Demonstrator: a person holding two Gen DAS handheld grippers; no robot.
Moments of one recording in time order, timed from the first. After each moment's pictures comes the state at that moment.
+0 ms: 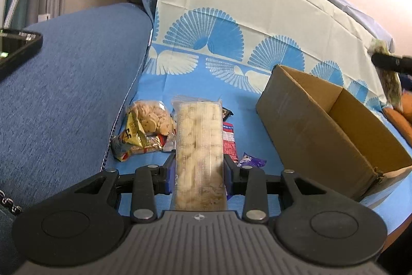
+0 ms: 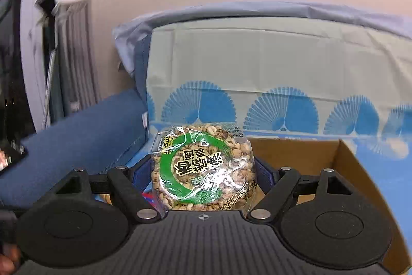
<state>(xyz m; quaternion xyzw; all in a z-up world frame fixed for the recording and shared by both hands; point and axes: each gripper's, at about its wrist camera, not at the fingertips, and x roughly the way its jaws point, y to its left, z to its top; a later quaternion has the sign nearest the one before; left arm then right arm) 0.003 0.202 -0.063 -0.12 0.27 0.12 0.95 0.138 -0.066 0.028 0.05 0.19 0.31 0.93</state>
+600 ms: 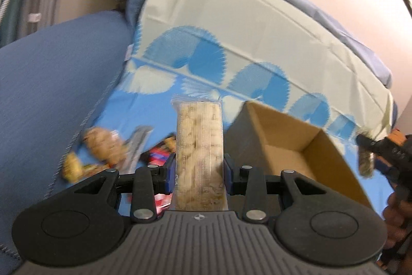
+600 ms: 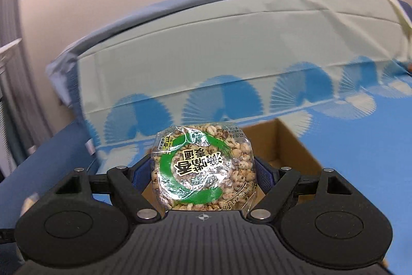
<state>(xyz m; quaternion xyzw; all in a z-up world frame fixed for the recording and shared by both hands) 0.063 0.160 0.003 -0.20 0.25 0.11 0.94 0.196 -0.151 -0.005 0.16 0.23 0.19 0.94</state>
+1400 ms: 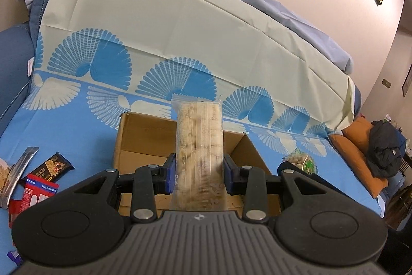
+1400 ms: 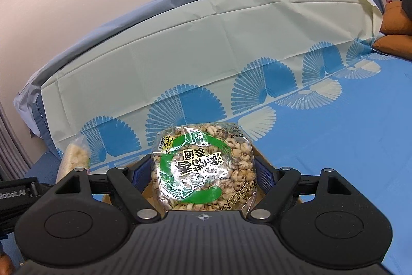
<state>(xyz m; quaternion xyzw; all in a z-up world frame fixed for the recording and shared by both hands) 0.186 0.020 0.032 -0.18 0.25 0.02 0.95 0.210 -0.184 -0.012 0.21 0.24 0.12 0.94</state>
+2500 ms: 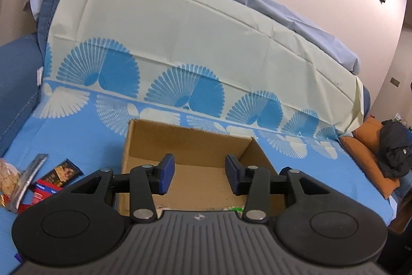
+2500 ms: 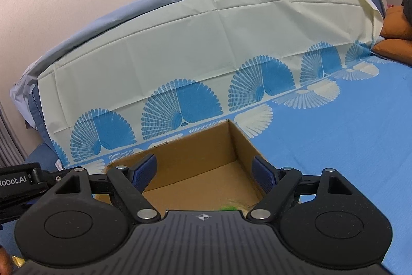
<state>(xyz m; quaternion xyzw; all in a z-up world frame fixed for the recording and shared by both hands) 0.175 0.018 0.031 -0.16 0.22 0.04 0.96 0.213 -0.178 -0.012 0.19 0.25 0.12 0.94</state>
